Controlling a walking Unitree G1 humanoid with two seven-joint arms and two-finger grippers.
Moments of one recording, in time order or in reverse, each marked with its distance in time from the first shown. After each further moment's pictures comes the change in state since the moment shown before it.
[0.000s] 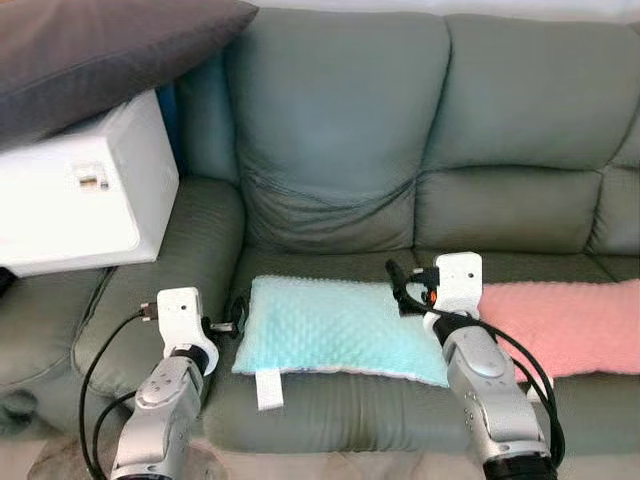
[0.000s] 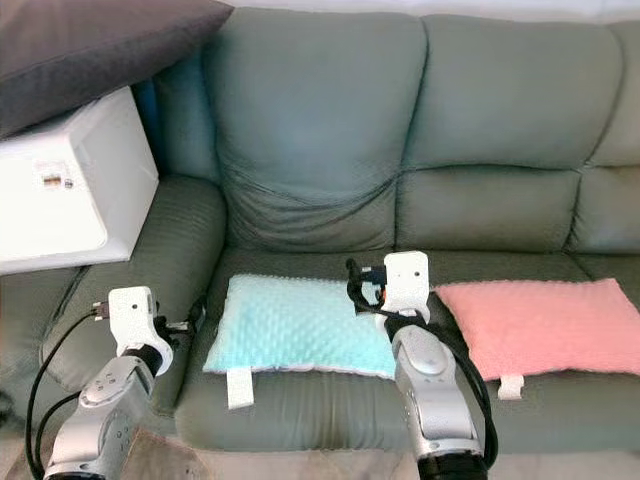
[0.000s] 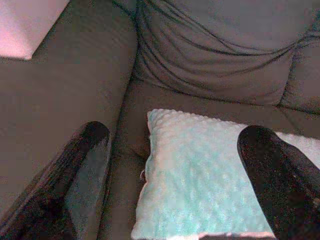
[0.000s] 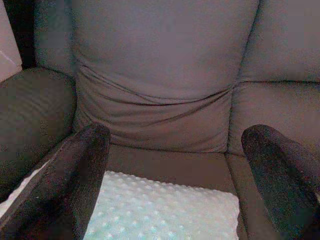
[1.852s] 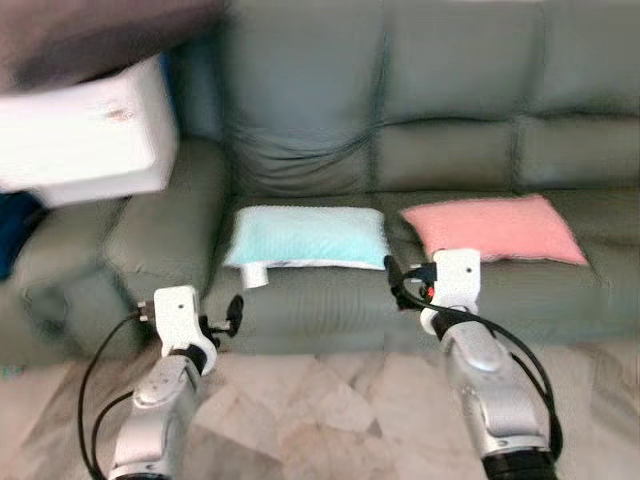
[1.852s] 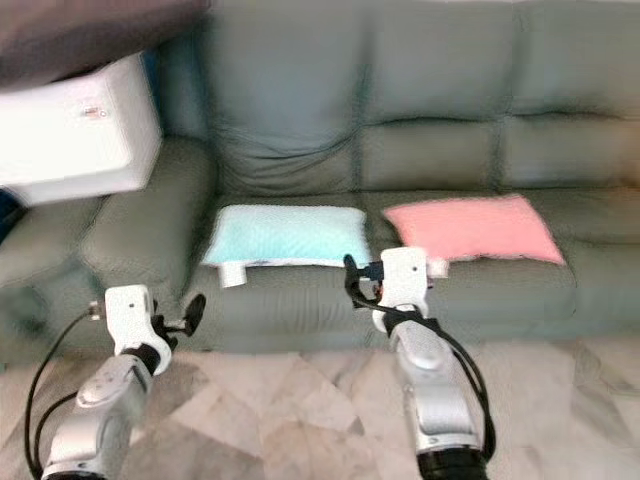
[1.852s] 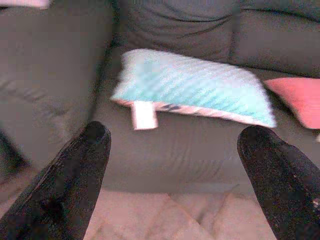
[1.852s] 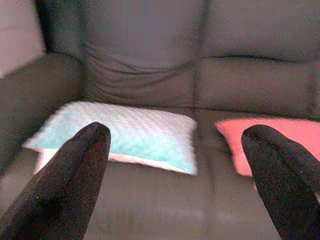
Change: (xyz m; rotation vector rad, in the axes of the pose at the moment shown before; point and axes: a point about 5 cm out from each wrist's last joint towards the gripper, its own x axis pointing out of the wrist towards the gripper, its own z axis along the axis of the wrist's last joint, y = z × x) left arm 0.002 -0.003 0.004 -0.011 -0.032 -0.021; right arm 0.002 -0.003 0.003 -0.015 -0.002 -0.001
